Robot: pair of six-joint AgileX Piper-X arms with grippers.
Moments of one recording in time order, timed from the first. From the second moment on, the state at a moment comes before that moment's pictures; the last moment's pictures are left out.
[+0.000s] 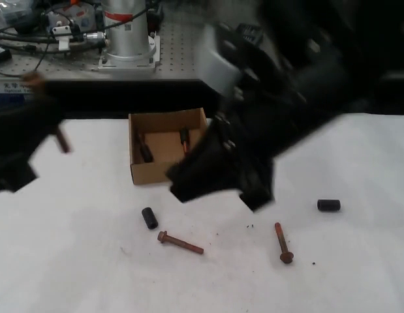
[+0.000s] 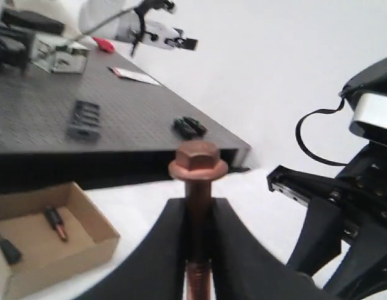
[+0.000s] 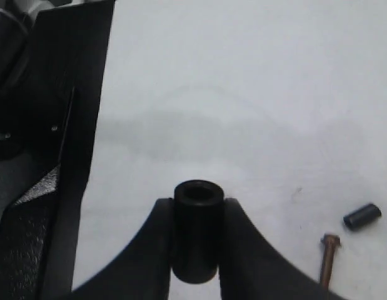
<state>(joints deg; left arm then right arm) -12.9 45.8 -26.4 -10.9 33.1 -23.0 44.5 87.1 -74.4 47.2 -40.8 -30.5</state>
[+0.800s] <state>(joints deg) -21.2 66.3 -30.7 -42.7 43.5 -29.4 39.3 85.3 -38.7 -31.5 -45.5 2.4</state>
